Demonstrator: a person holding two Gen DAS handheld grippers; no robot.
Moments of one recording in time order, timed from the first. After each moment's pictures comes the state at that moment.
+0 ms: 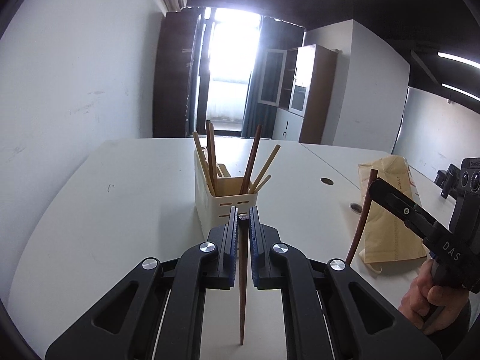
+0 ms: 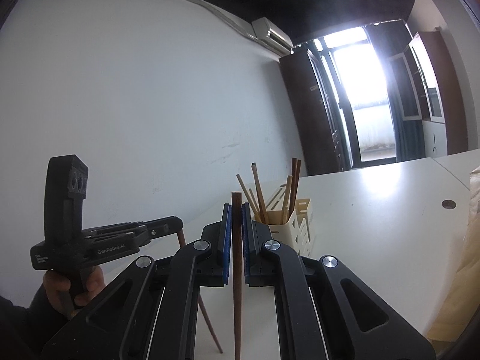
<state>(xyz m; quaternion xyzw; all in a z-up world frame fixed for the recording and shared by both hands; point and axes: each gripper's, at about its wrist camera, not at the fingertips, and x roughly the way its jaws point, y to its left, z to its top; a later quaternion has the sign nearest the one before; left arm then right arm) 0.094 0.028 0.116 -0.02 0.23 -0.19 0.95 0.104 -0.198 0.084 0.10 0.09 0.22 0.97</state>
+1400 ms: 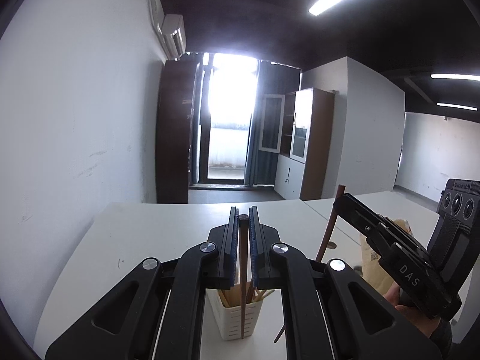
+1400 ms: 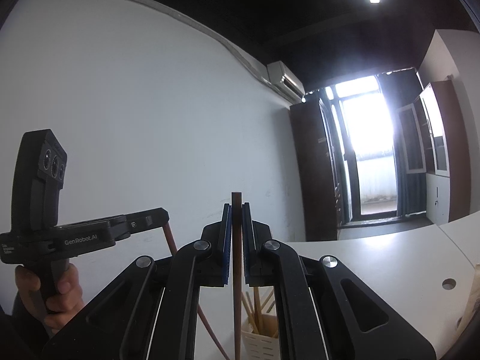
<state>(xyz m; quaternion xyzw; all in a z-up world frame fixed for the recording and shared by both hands) 0.134 0.024 0.236 -0.02 0.11 -0.19 0.98 0.144 -0.194 0.163 0.06 -0.02 0.21 0.97</state>
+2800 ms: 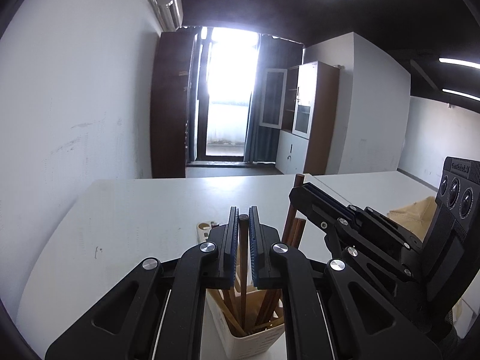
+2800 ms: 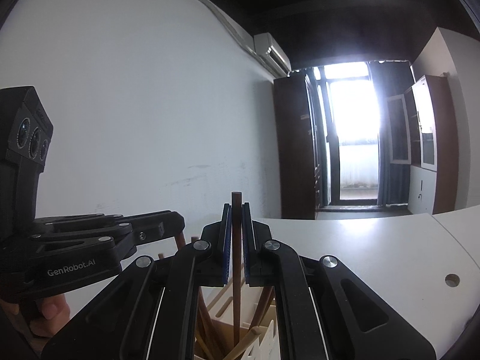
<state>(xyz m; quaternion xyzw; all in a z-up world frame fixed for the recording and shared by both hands) 0.243 -0.005 0.152 -0.01 0.18 -0.19 0.96 0.249 -0.181 0.099 0.02 0.04 0.16 0.99</state>
